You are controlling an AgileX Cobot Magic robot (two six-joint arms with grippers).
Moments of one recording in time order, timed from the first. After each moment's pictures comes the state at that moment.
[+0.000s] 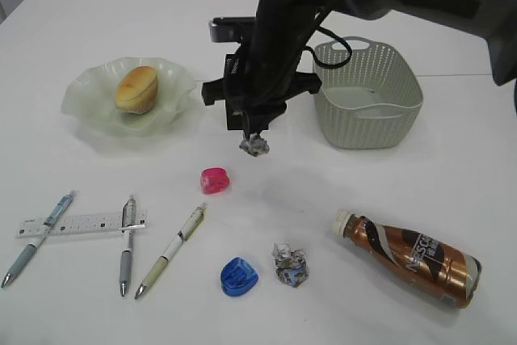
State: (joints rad) left arm -0.15 0.84 -0.65 0.16 0.60 -0.13; right arm 0.52 2.30 -2.10 0.12 1.22 0.15
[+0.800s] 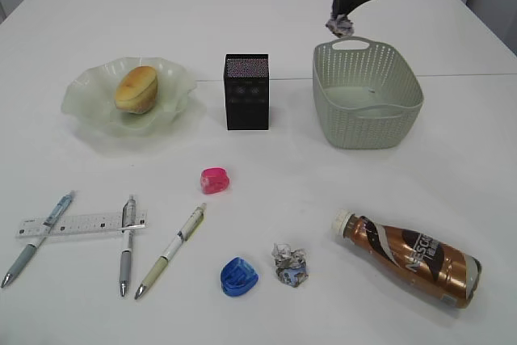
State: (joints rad) left arm -0.15 0.84 -0.65 0.15 0.60 -0.13; right arm 0.27 2.30 -2.45 -0.04 1.25 0.17
